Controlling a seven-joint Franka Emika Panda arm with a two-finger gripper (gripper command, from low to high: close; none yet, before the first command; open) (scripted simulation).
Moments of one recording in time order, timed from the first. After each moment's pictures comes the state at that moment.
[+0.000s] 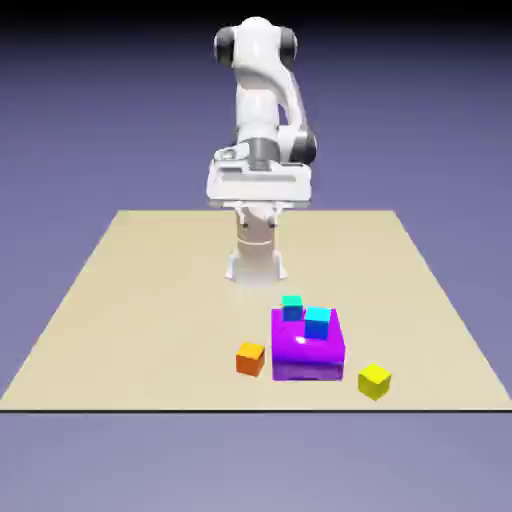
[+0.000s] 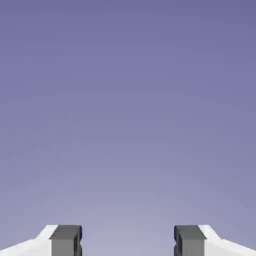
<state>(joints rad) 0.05 -0.57 -0.04 -2.81 0.01 3.03 0.70</state>
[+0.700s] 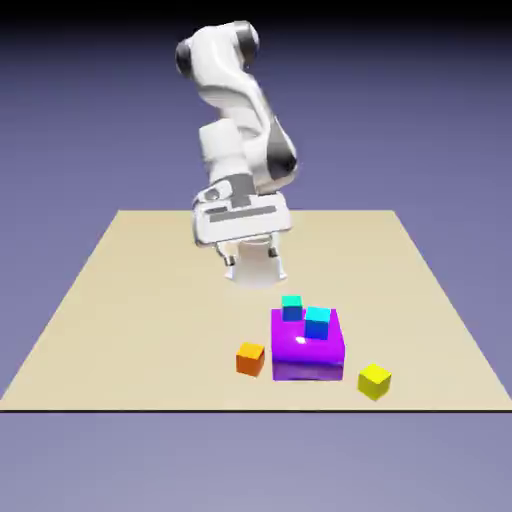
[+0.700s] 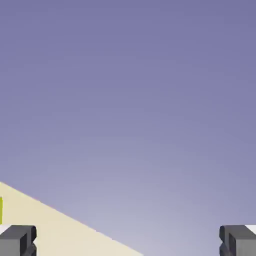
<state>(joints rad) 0.70 -0.50 -0.80 -2.77 0.11 2.98 0.03</state>
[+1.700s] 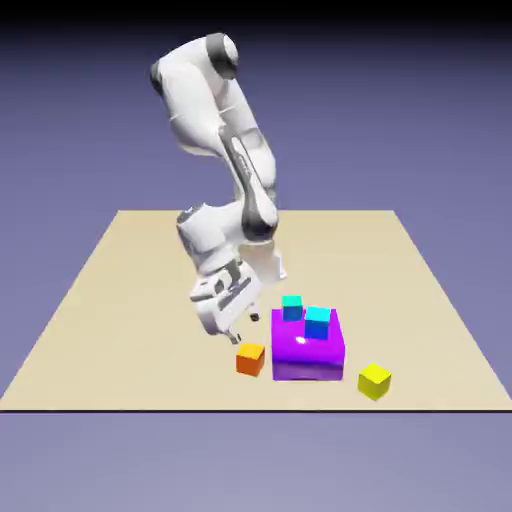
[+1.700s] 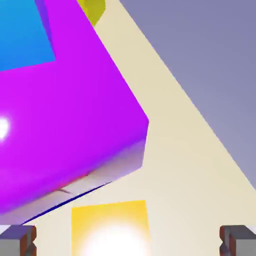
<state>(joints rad) 1.64 -0.41 -1.89 -2.73 0.26 2.91 -0.94</state>
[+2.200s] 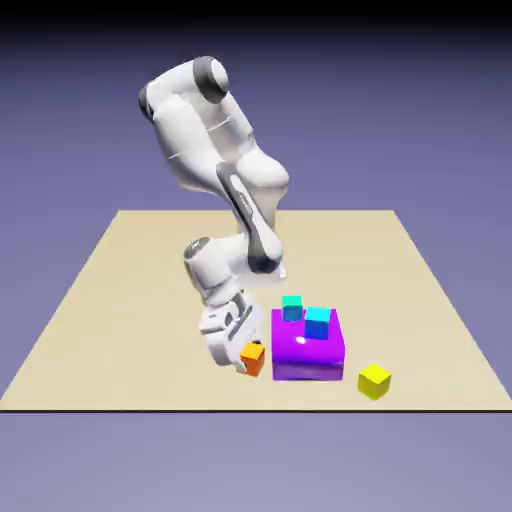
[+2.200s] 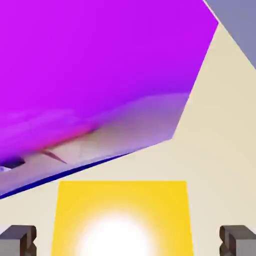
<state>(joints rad) 2.06 -0.59 -2.30 -2.66 0.21 3.09 -0.97</state>
